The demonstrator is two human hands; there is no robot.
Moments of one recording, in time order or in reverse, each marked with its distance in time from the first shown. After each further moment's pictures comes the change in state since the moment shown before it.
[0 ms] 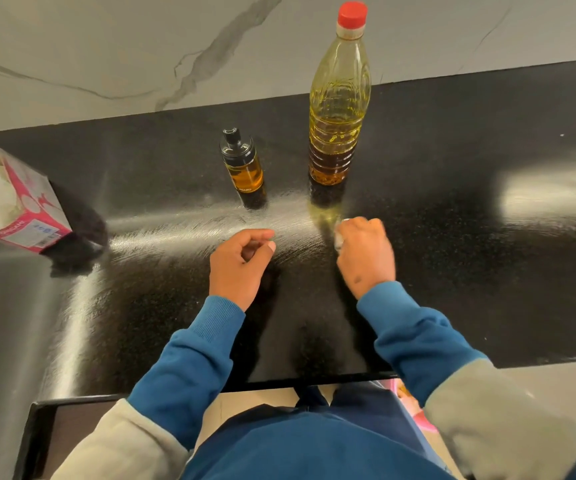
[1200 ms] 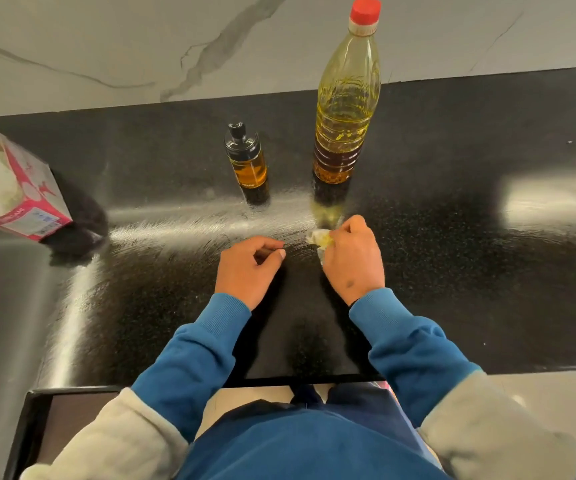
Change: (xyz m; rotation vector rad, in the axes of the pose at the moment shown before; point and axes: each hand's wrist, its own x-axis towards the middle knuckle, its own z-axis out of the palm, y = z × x) left_hand -0.001 -0.005 0.008 0.182 -0.092 -0.050; right_hand -0.008 -0.017 0.007 0.113 0.011 -0.017
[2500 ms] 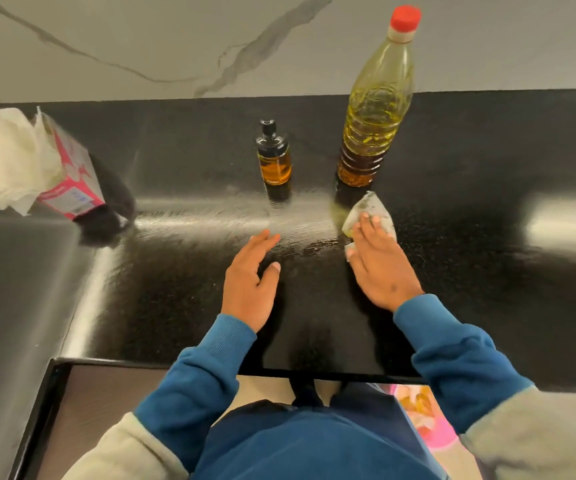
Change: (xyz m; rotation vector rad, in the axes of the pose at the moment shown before) left_hand -0.043 -0.014 -0.009 -0.075 0.103 0.049; right_hand 0.003 0.038 -0.004 -0.155 -0.337 -0.237
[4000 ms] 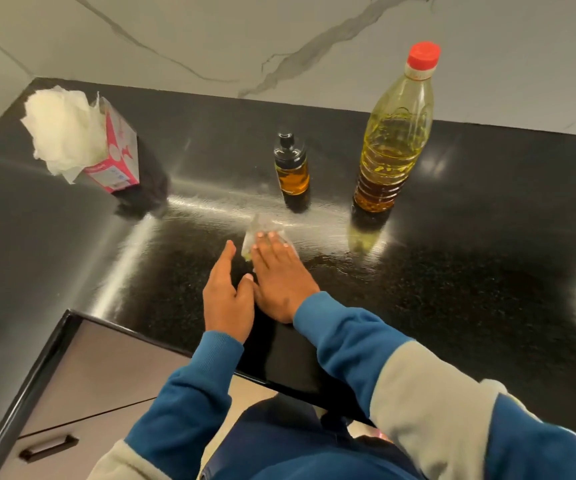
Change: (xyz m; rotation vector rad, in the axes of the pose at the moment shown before) left_hand -0.017 0.012 0.023 0.029 0.437 -0.274; right_hand 0.042 -0.105 0.025 -0.054 -0.230 -0.529
